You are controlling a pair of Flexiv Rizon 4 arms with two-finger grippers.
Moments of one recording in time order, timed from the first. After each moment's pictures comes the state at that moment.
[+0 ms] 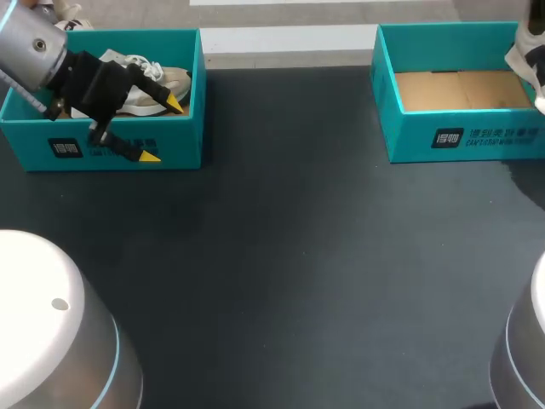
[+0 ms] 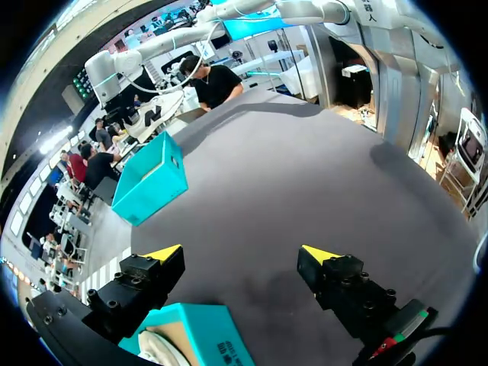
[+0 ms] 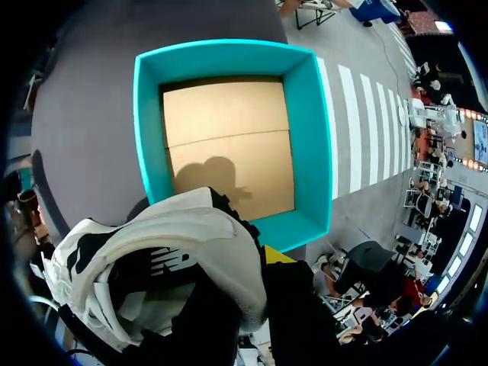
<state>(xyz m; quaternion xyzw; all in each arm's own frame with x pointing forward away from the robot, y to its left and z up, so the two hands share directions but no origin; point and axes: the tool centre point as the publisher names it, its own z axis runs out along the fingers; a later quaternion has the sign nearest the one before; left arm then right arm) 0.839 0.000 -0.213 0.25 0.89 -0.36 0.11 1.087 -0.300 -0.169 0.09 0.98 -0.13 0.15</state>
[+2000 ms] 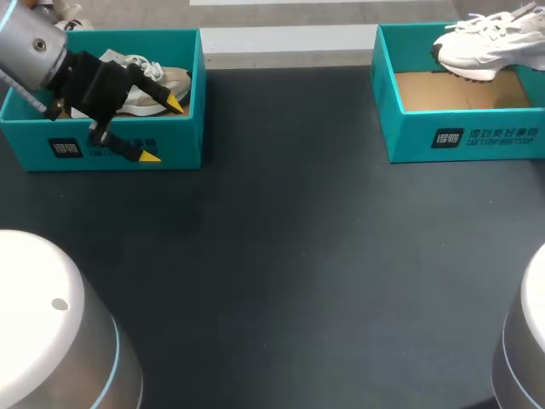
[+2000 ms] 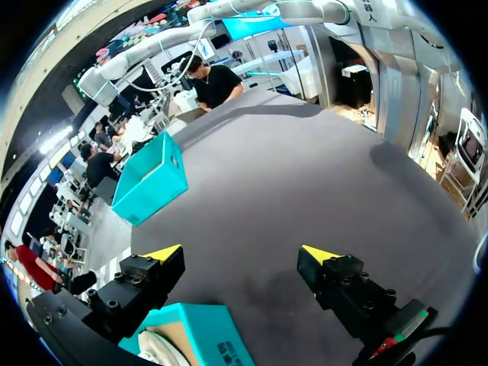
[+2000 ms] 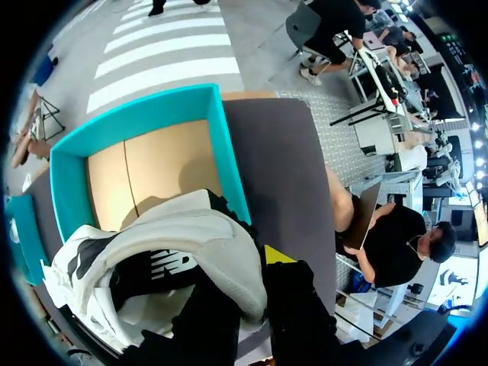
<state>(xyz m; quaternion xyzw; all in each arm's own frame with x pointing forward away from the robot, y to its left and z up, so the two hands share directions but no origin) 0.839 0.000 -0.213 0.25 0.89 -0.36 0.11 1.045 -0.361 -0.172 0.78 0.60 -0.13 0.11</state>
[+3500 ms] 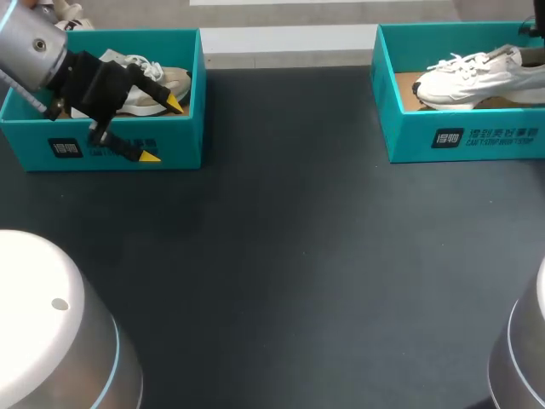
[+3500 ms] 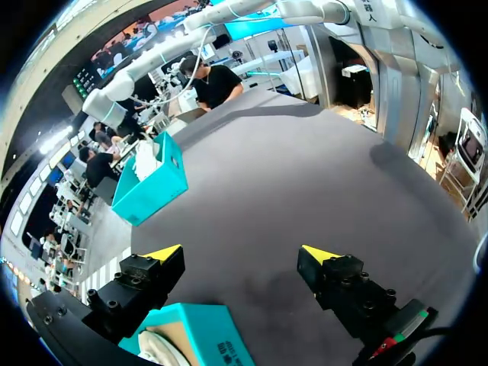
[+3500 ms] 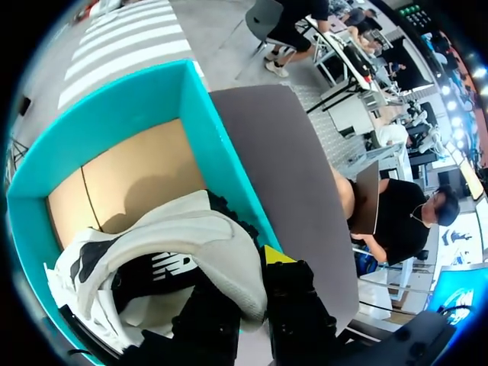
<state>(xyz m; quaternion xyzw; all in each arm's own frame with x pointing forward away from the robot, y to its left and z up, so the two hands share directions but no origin) 0.839 0.000 -0.213 0.25 0.89 -0.36 0.11 1.060 -0.358 -0.268 0.83 0.52 -0.16 0.16</state>
